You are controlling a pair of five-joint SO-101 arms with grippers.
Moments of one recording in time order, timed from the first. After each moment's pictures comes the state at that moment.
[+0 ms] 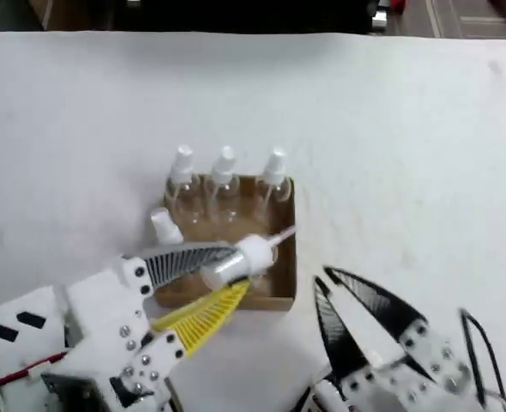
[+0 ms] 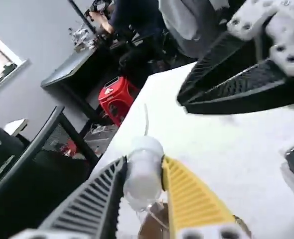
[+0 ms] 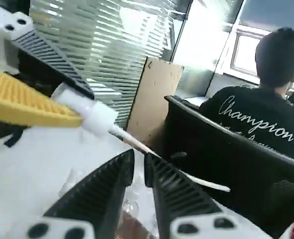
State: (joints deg) left arm 51.1 -70.8 13.5 80.8 -29.6; right arm -37.9 -103.3 31.1 76.1 18.6
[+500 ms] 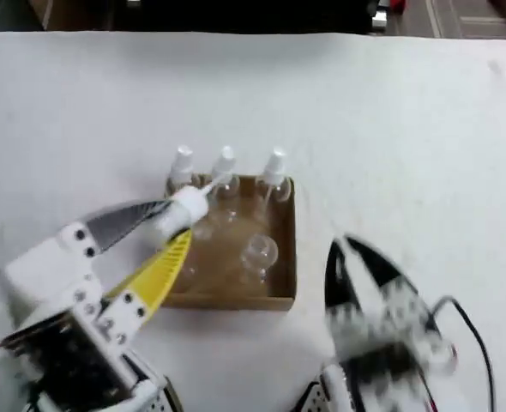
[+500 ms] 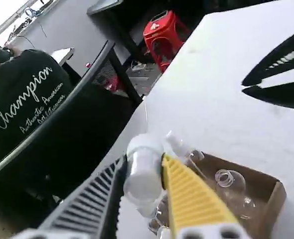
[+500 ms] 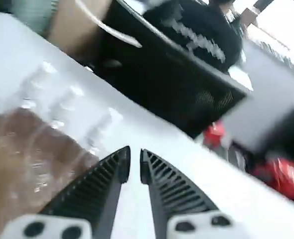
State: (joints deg) left arm 33.7 -54.7 -15.0 99.5 -30.7; right arm -15.1 -103.4 46.1 76.0 28.4
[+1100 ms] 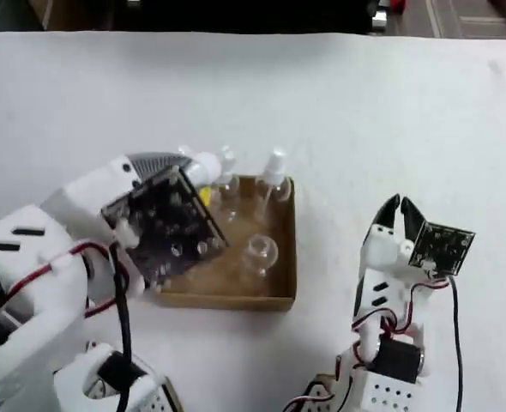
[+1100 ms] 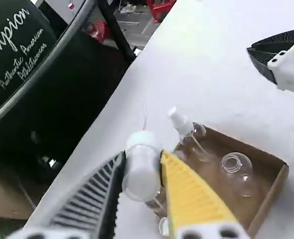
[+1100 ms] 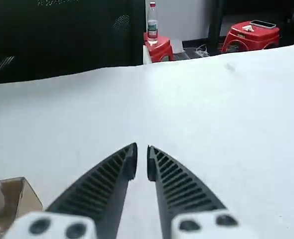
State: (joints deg) left arm 29.0 -37.1 -25.3 102.5 -30.9; right arm 11.5 -102.5 89.9 34.0 0.7
